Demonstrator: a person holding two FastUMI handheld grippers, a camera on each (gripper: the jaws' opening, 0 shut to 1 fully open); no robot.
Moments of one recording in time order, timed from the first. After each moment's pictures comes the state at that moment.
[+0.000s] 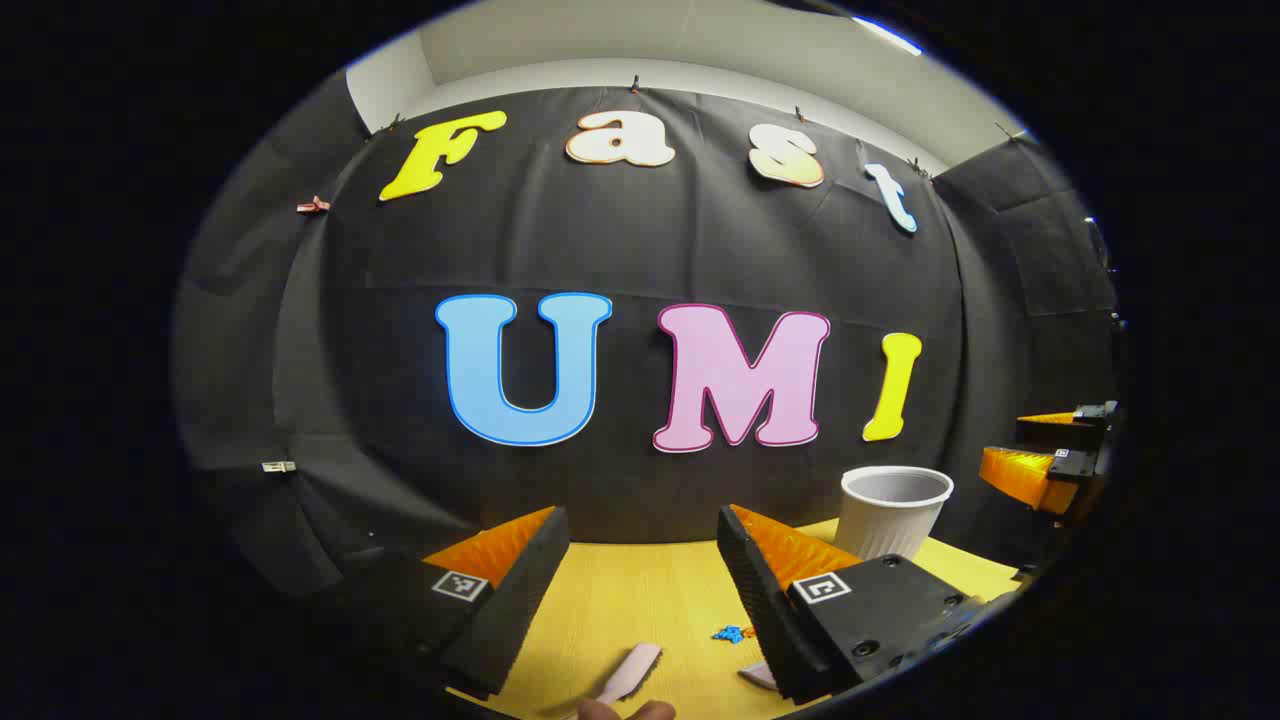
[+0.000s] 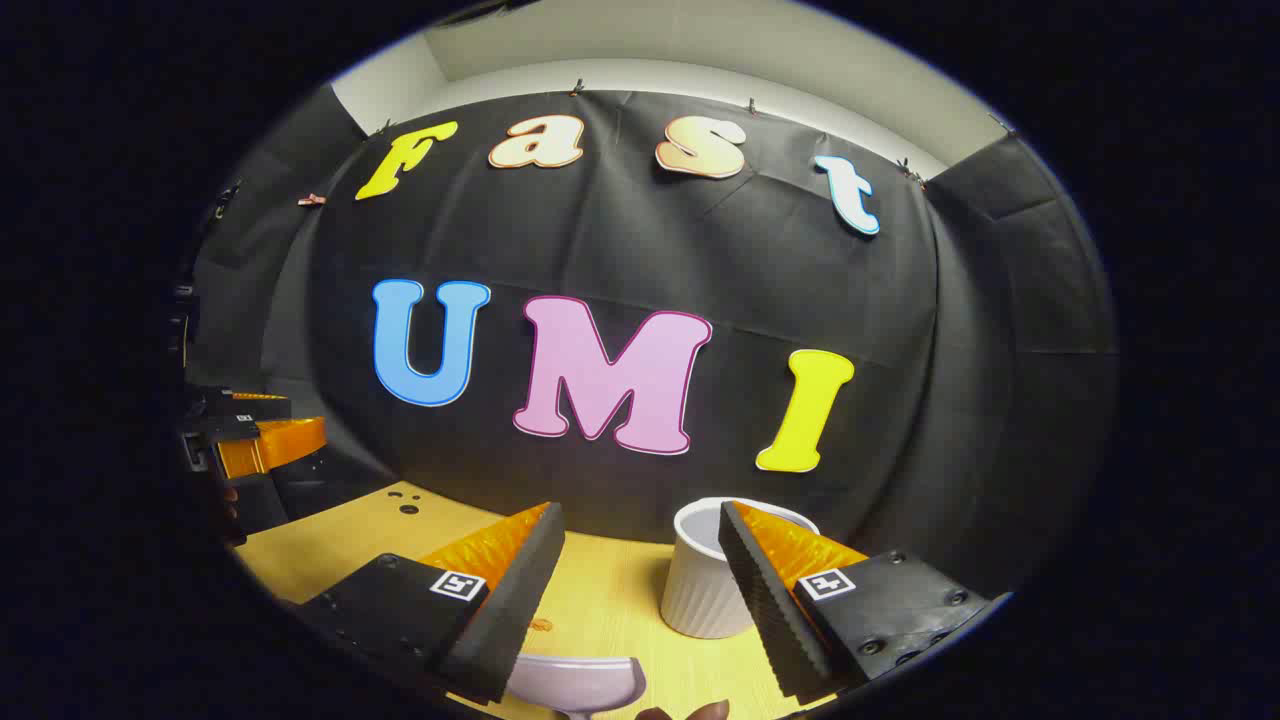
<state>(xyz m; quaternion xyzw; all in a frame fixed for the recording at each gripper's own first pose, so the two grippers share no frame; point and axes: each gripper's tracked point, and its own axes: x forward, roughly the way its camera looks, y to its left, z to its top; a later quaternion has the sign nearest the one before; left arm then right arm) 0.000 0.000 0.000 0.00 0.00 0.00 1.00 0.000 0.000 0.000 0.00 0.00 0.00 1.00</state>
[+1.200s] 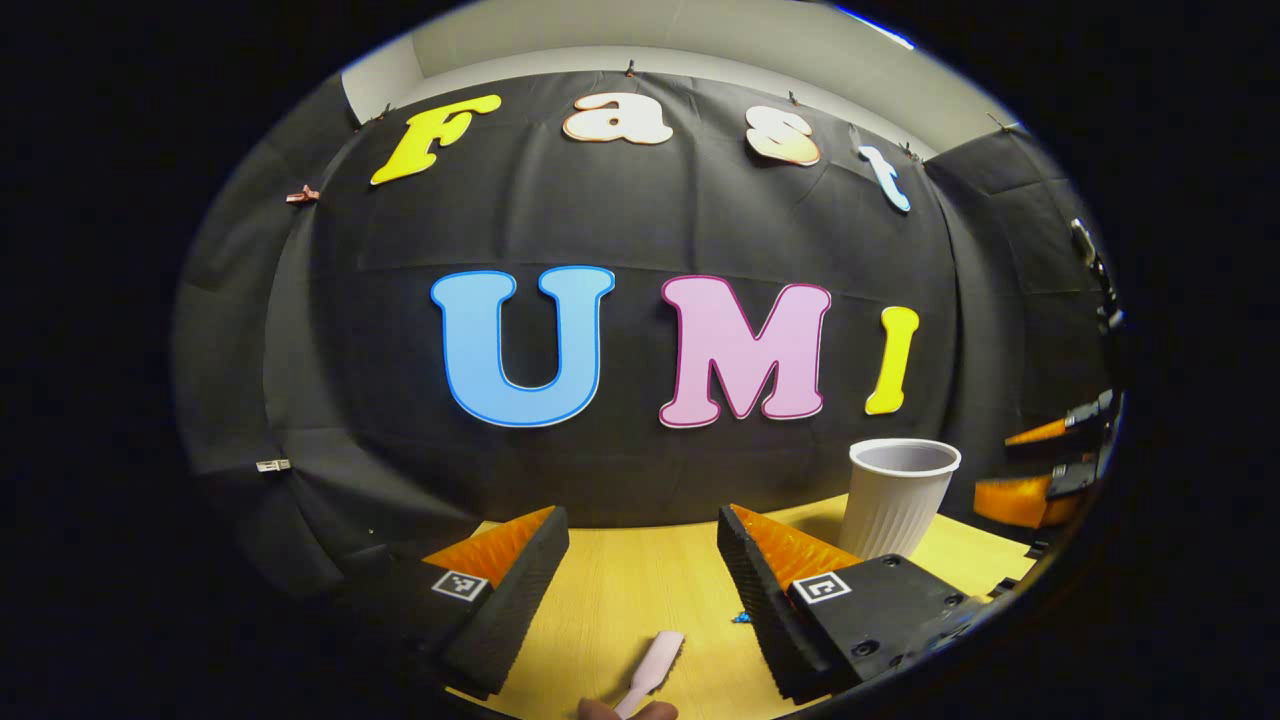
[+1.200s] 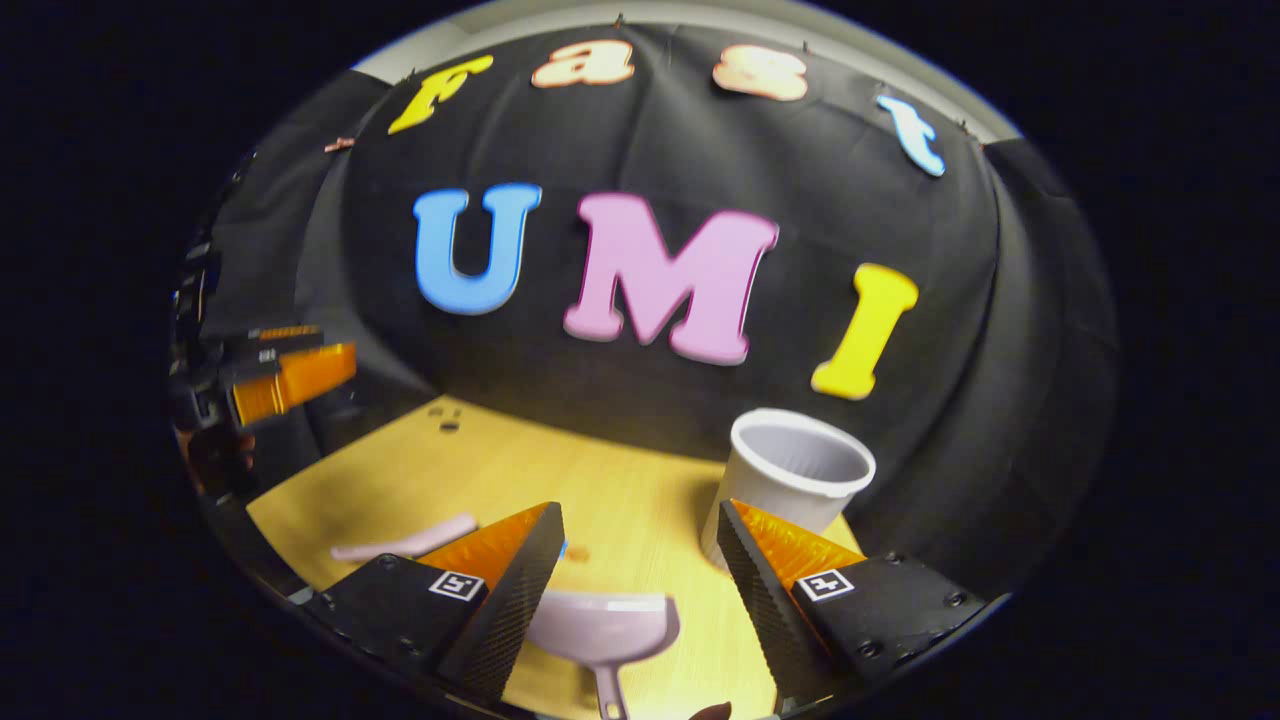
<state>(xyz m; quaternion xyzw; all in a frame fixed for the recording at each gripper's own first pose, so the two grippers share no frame) 0.012 0.026 -0.038 0.02 0.03 -0.01 1.00 -0.021 0.041 -0.118 -0.02 0.21 0.08 0.98</state>
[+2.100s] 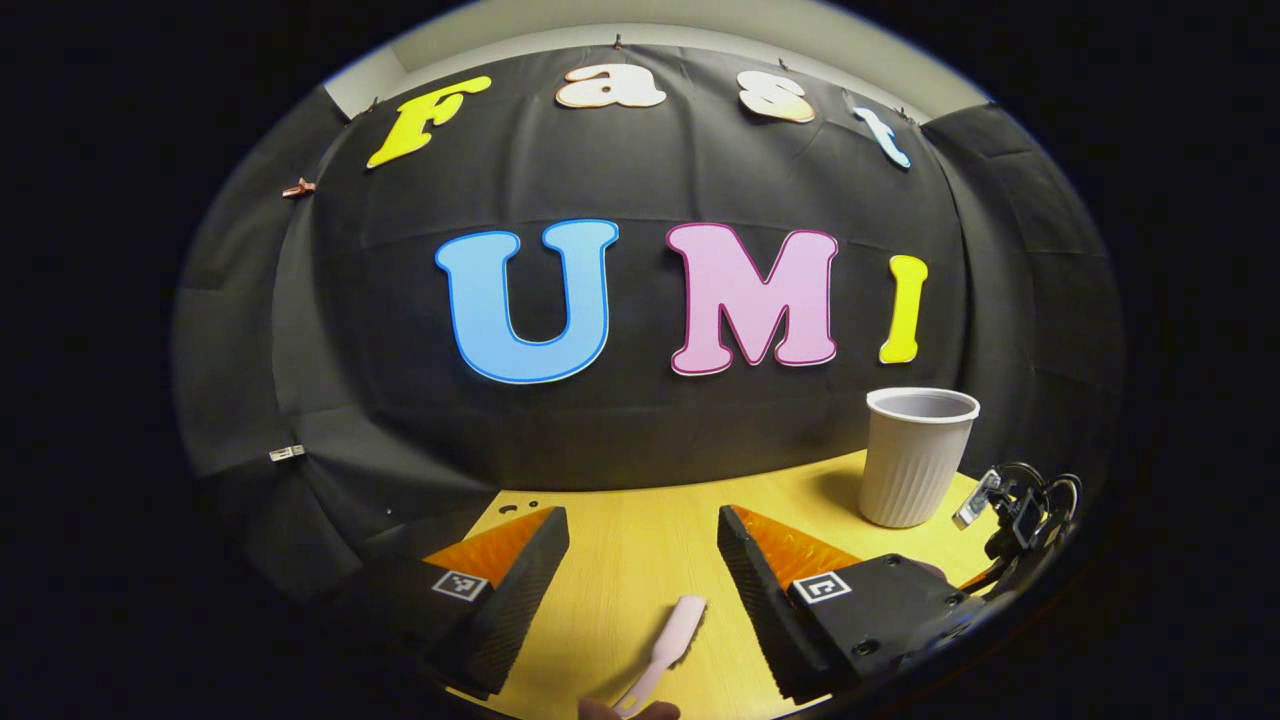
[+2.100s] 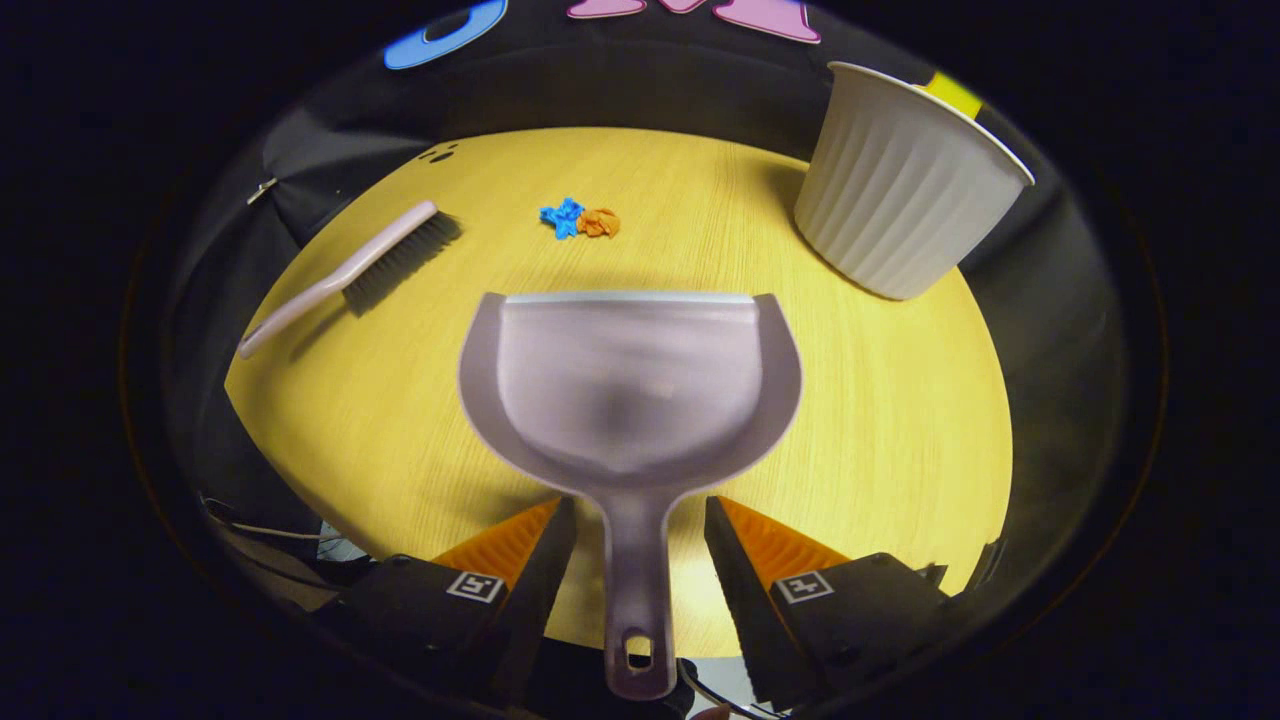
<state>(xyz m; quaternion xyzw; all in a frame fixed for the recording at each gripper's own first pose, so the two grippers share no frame) 0.006 0.032 -0.083 0.04 0.08 0.01 1.00 -0.072 0.061 -0.395 -0.01 0.54 0.11 0.83</state>
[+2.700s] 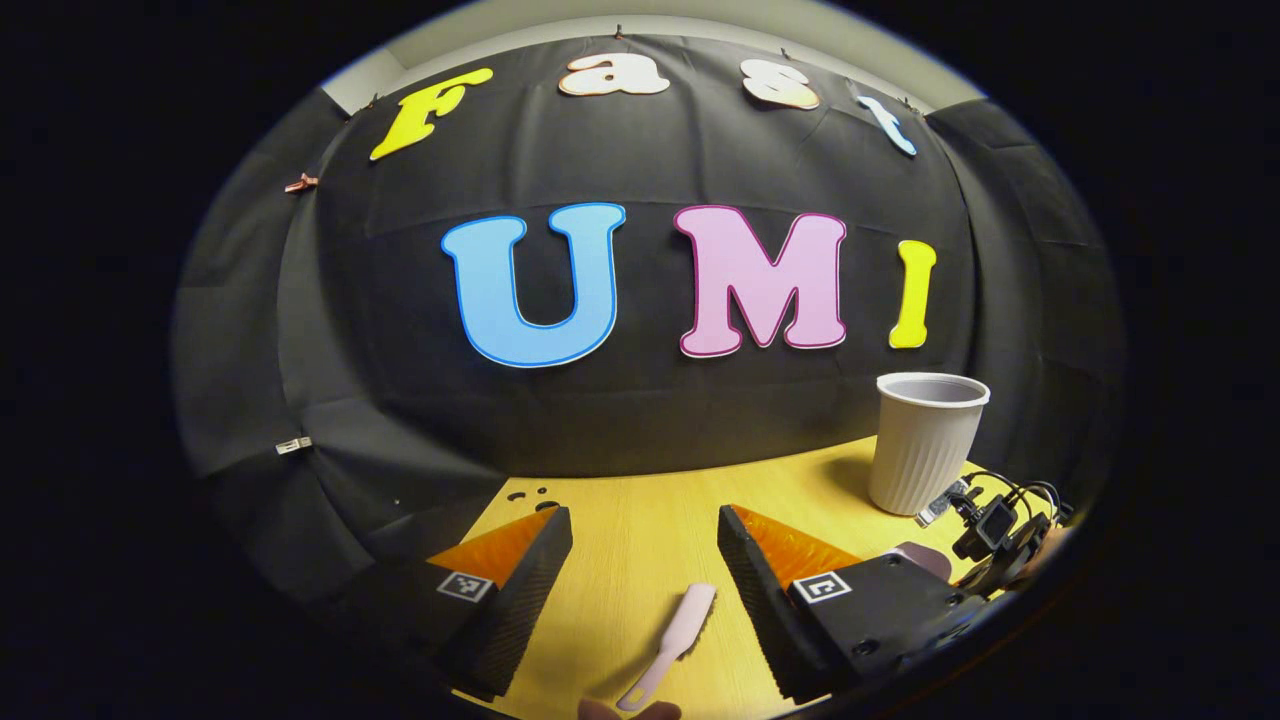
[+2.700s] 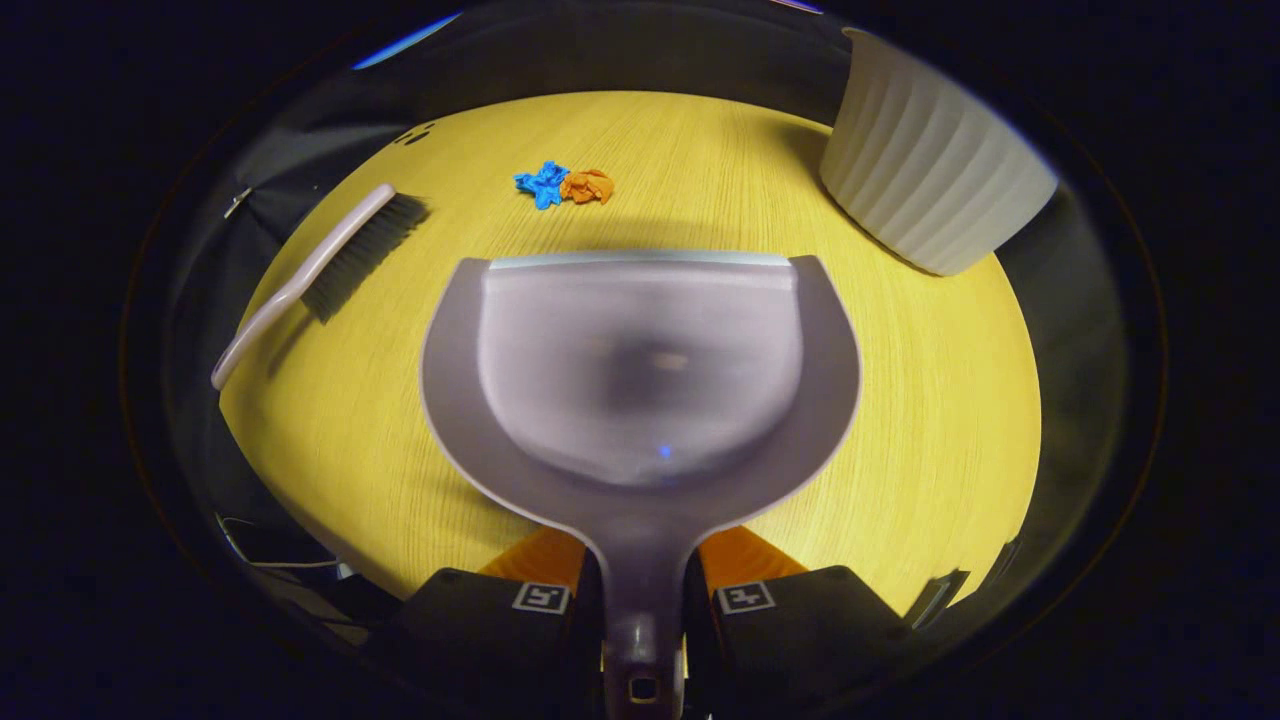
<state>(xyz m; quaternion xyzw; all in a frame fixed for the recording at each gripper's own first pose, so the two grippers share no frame) 0.006 0.039 -0.099 0.04 0.10 0.02 0.99 -0.058 0.073 -0.418 0.00 0.59 0.11 0.80</state>
